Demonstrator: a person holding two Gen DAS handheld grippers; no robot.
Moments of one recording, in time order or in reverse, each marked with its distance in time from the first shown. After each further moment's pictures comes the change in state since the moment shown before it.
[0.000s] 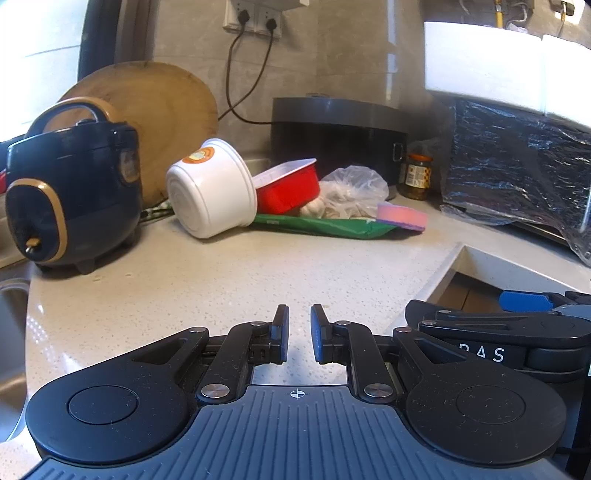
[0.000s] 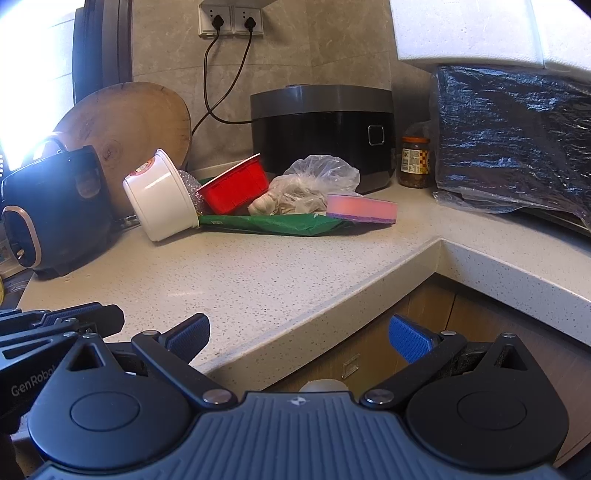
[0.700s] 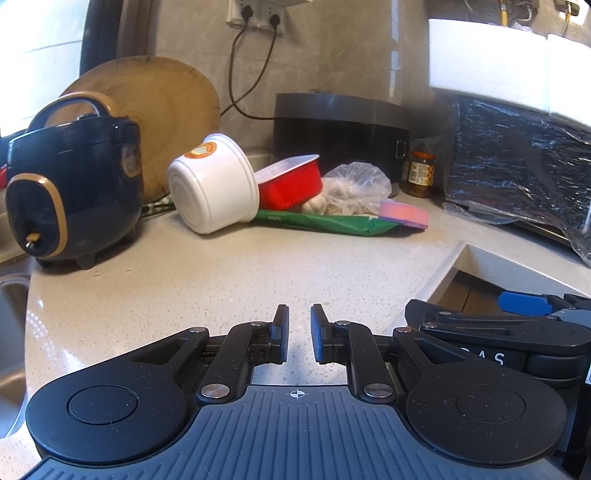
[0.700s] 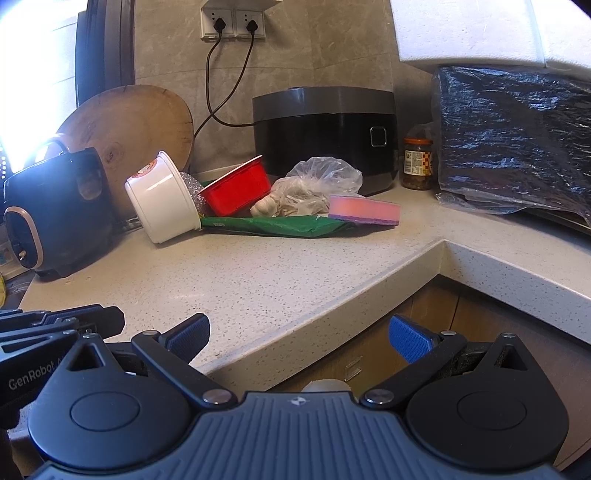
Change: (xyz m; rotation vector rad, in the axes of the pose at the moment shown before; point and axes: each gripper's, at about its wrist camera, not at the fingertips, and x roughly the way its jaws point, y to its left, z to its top) left arm 0.002 0.003 0.003 -0.009 0.017 0.003; right arm 0.002 -0.001 -0.002 -0.004 -0.008 0.019
